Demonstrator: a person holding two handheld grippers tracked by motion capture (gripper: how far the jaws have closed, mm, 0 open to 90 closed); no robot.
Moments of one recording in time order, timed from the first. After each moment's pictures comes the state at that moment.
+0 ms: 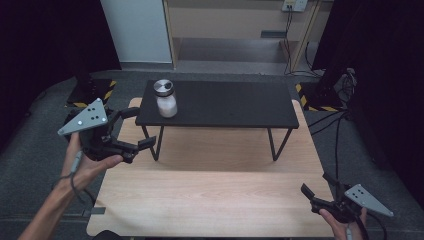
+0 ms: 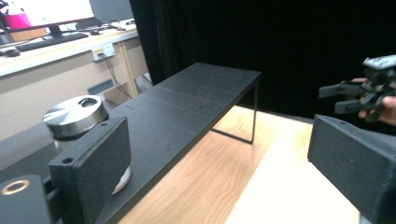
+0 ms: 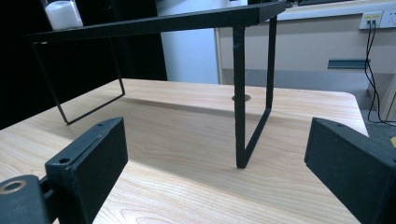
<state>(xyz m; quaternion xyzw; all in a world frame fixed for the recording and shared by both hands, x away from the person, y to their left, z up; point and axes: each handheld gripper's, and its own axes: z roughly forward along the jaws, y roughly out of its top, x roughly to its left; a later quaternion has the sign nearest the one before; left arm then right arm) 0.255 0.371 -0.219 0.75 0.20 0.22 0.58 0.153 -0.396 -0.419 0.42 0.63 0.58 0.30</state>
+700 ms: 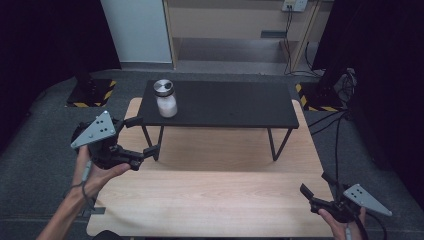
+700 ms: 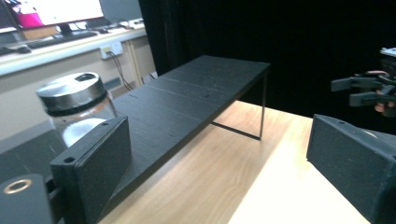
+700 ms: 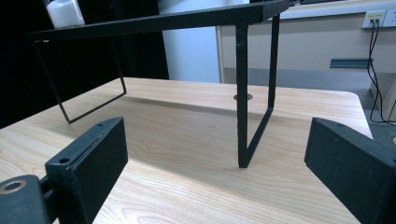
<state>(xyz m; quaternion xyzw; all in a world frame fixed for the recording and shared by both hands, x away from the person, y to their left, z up) 0.253 0.366 -0.246 0.75 0.21 0.23 0.59 0.154 -0.395 -0.419 0.41 0.63 0.58 0.30</state>
